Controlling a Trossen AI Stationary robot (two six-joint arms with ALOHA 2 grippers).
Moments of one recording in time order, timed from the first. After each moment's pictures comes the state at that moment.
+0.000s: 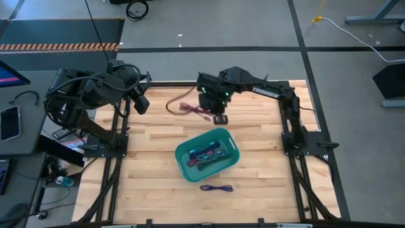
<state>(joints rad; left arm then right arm) -0.15 1.46 2.32 -1.57 -0.81 -0.40 -0.20 2.03 2.30 -1.53 -0.12 -0.28</state>
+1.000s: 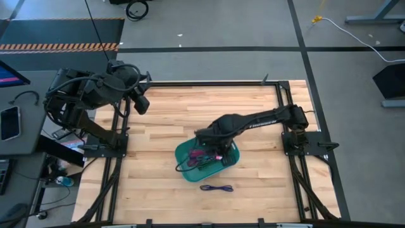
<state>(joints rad) -0.15 1.46 2.32 -1.57 -0.81 -0.41 0.14 1.99 1.87 -1.36 -0.11 -0.09</state>
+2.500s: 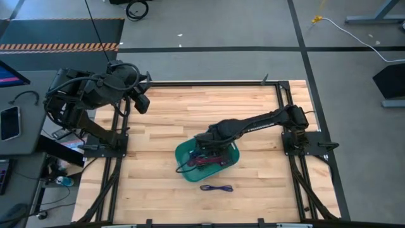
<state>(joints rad) -0.15 1.46 2.32 -1.57 -0.81 -0.48 0.16 1.99 1.78 -1.24 0.06 -0.08</state>
